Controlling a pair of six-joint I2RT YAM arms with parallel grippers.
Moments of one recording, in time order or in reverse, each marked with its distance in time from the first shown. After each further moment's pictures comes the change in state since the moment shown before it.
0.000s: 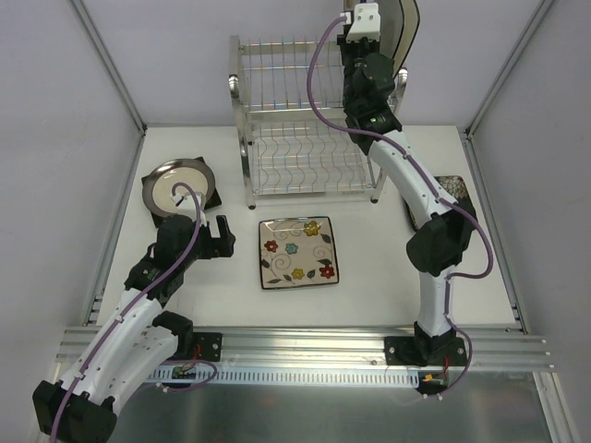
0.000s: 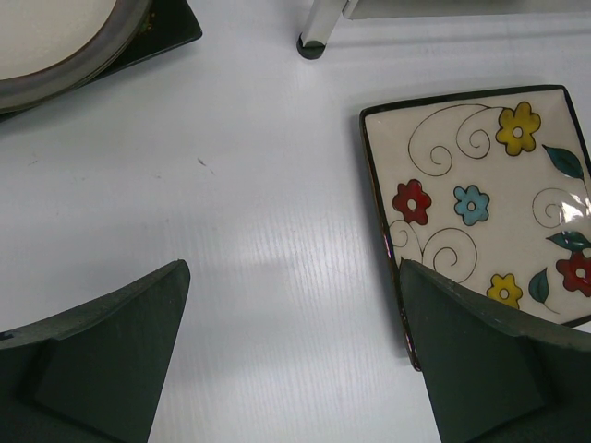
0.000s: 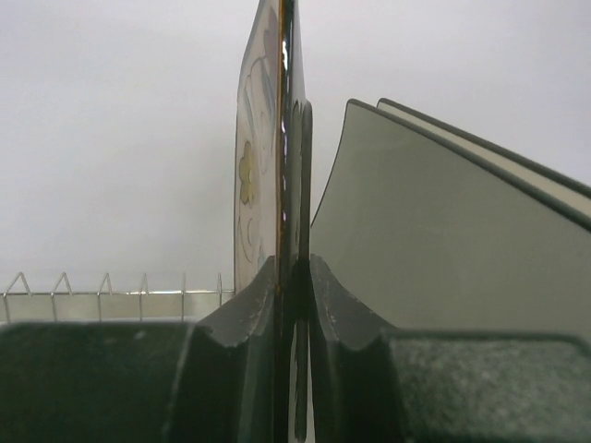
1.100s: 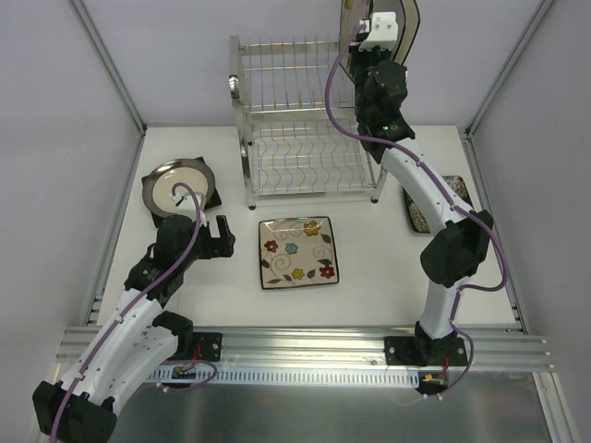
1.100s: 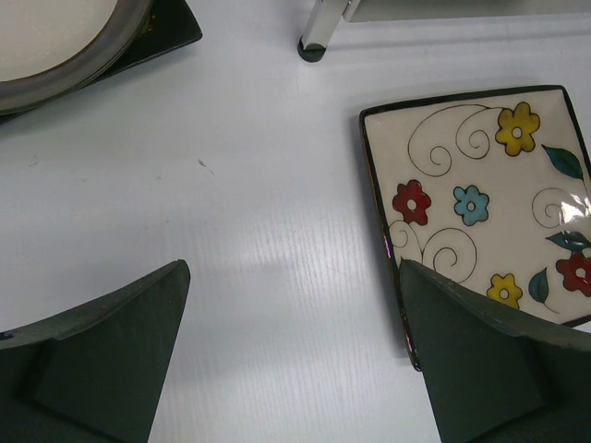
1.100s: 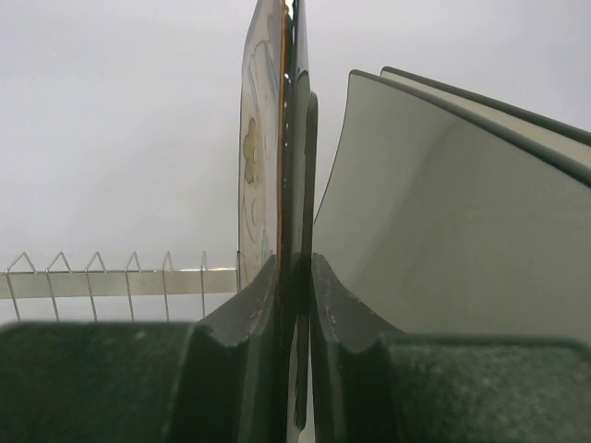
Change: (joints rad) left arm 0.000 -0.003 0.000 0.000 0.000 0.003; right arm -0.031 -0.122 -0.204 0.014 -0.075 0.163
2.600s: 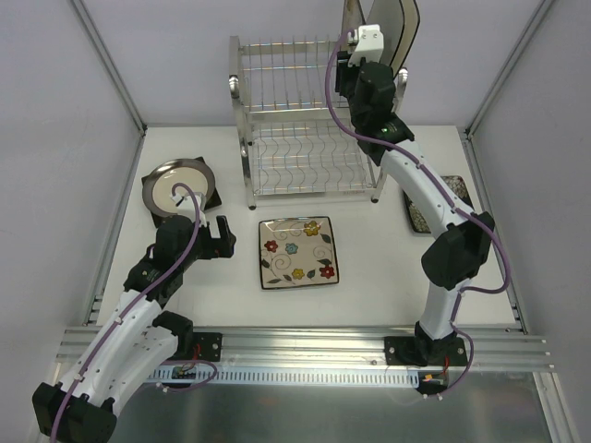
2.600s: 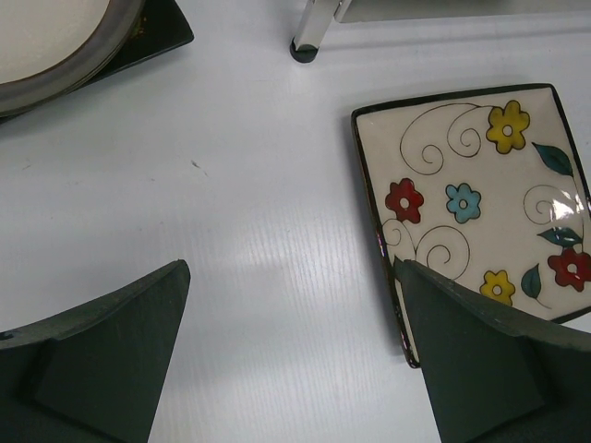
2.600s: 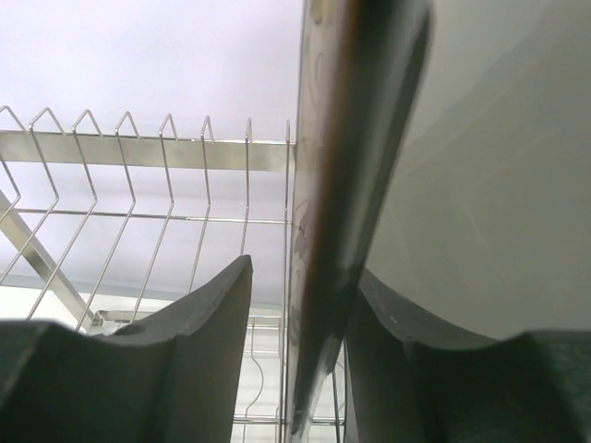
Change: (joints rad) left arm 0.000 -0.009 0.000 0.000 0.013 0.001; right arm 0.013 -0.019 -0.014 -0.316 -0.040 0.145
